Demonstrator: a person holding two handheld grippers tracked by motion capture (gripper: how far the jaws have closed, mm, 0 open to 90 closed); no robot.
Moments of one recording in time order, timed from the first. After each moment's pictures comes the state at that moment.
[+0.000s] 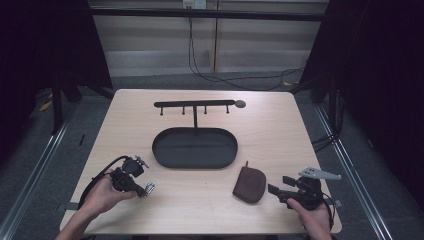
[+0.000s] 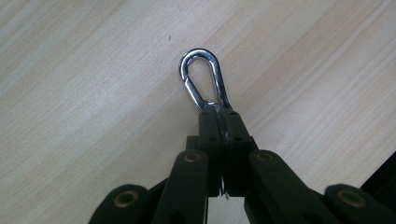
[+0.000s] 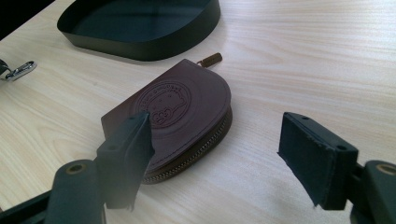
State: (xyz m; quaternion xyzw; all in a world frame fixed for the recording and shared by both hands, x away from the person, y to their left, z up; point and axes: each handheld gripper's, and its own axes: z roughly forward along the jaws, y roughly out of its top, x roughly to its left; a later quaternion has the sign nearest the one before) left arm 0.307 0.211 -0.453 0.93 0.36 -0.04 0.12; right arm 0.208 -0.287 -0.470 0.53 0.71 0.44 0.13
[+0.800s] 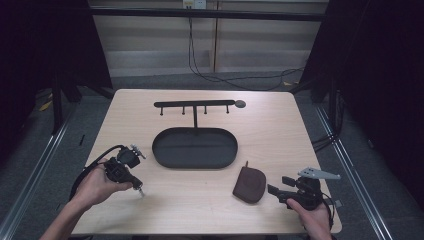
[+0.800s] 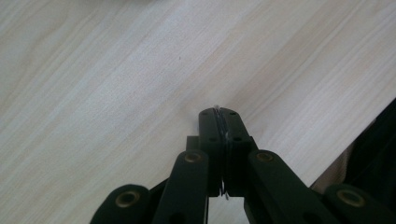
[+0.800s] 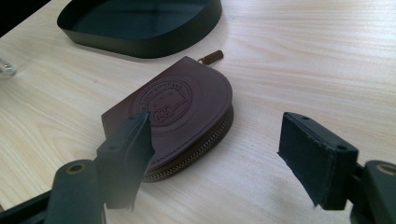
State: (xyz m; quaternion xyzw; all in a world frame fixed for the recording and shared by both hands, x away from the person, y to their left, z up) left arm 0.312 0.212 -0.406 0.93 0.34 -0.03 0.12; right arm 0.208 -0.286 -0.471 0.53 0.72 0.43 0.13
